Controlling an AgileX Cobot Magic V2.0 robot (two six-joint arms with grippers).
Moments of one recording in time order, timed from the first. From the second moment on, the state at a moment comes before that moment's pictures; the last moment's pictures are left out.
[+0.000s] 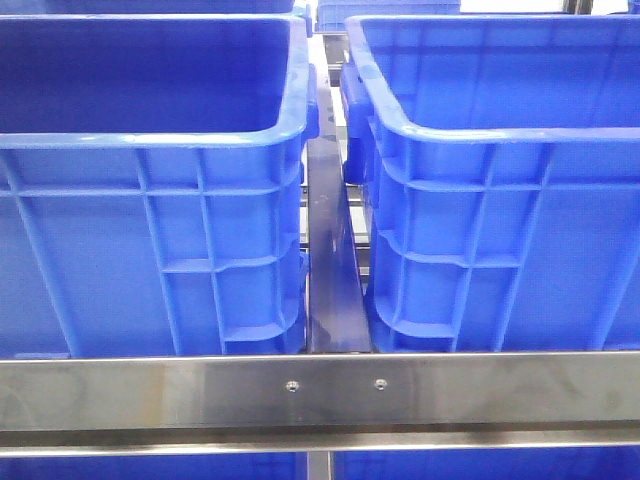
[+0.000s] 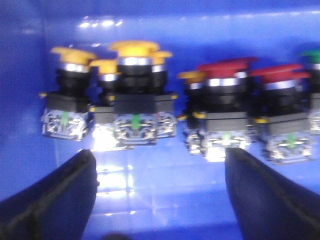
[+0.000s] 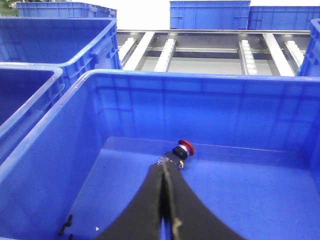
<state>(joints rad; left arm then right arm) 0.10 1.61 -1.37 -0.11 0.93 0.15 0.00 0.46 -0.41 0.99 0.19 -0.93</state>
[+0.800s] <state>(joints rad) 0.10 1.74 -1.38 -0.07 0.84 0.15 0.00 0.46 -0.41 0.99 0.19 -0.93</state>
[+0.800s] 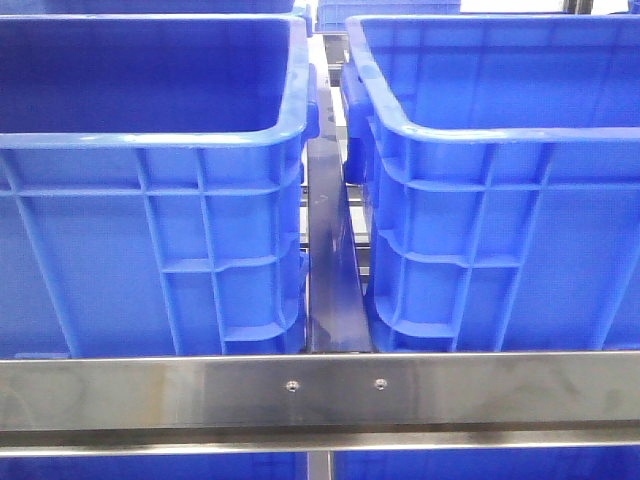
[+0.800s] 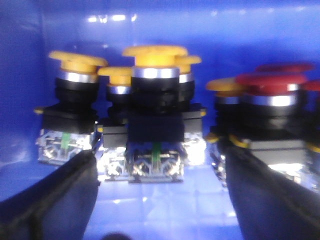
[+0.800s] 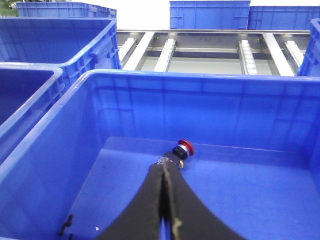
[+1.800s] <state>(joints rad) 0.11 1.77 -1.38 -0.07 0.76 0.15 0.00 0.46 -0.41 0.99 0.19 -0.93</state>
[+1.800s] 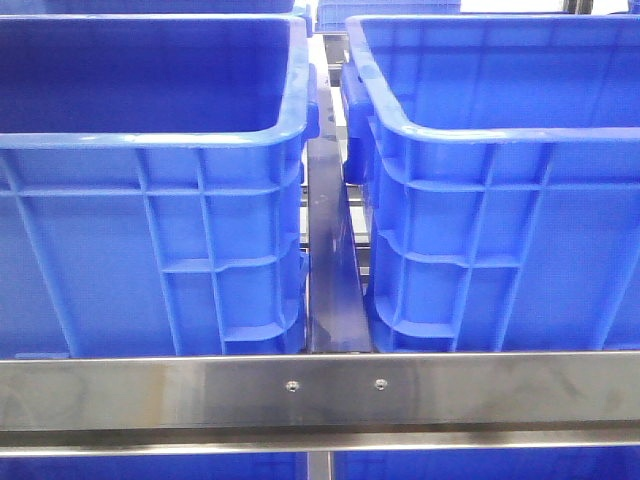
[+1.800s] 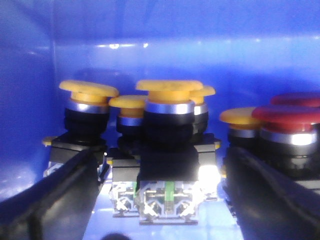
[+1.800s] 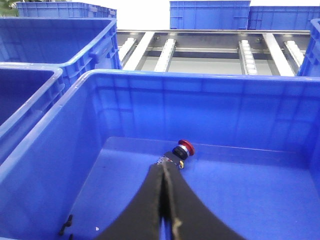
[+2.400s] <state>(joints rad) 0.11 1.83 -1.38 -0.08 0.75 0.15 0.00 0.46 -0.41 0.99 0.19 -0.93</state>
